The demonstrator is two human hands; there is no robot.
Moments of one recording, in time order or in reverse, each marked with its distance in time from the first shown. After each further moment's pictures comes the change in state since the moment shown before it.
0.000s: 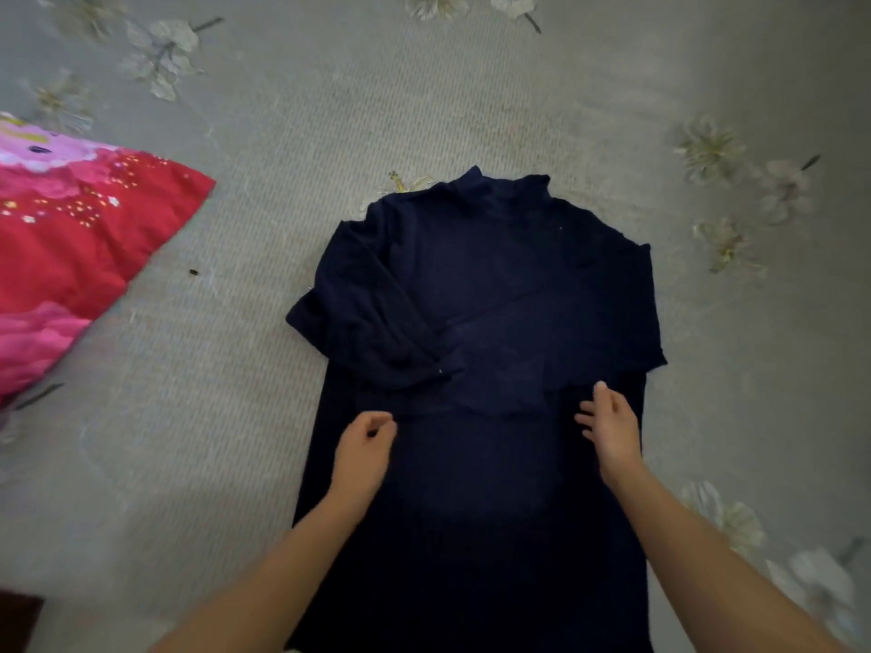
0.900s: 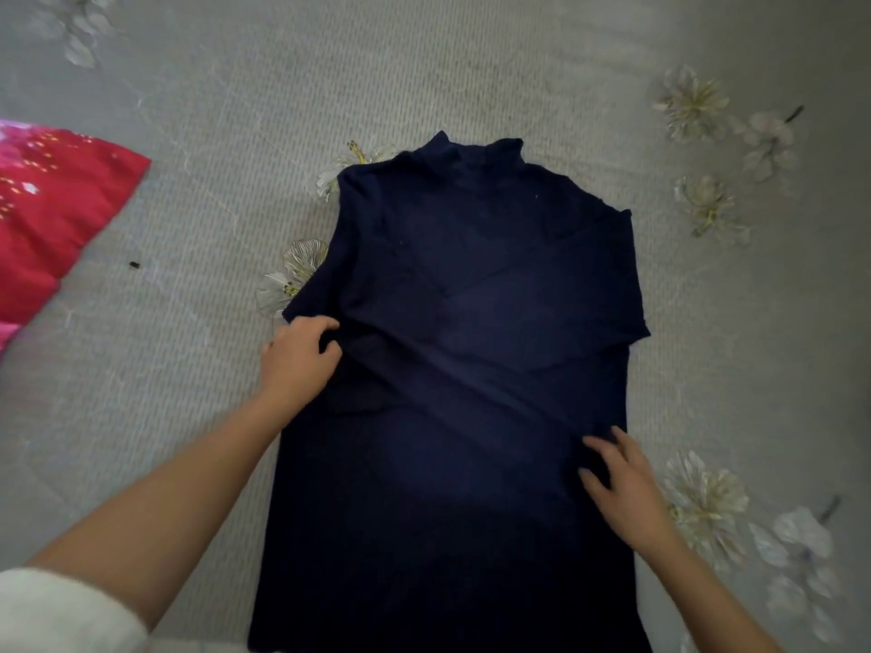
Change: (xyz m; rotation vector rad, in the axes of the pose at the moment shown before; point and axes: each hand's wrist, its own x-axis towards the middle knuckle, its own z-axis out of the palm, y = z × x) left_hand 0.092 0.045 -0.031 0.811 0.089 0.415; right_hand -0.030 0.073 -0.062 -0.883 -0.099 -0.429
